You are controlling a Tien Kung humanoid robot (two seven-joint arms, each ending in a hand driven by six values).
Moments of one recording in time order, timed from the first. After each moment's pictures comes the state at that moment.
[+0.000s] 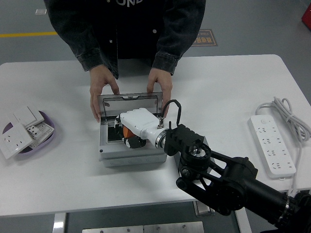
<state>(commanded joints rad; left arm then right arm) 0.05 0.11 -1.53 -0.18 1.36 -0.09 0.28 0.52 0.00 0.66 1.36 -2.19 0.09 -0.28</state>
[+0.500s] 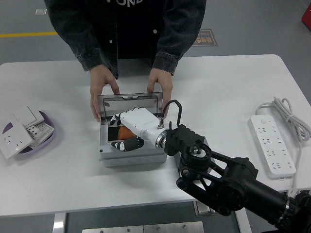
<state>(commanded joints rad) 0.04 0.11 -1.49 -0.18 1.33 -0.09 0.26 0.51 0.00 0.66 1.36 -2.15 0.07 -0.25</state>
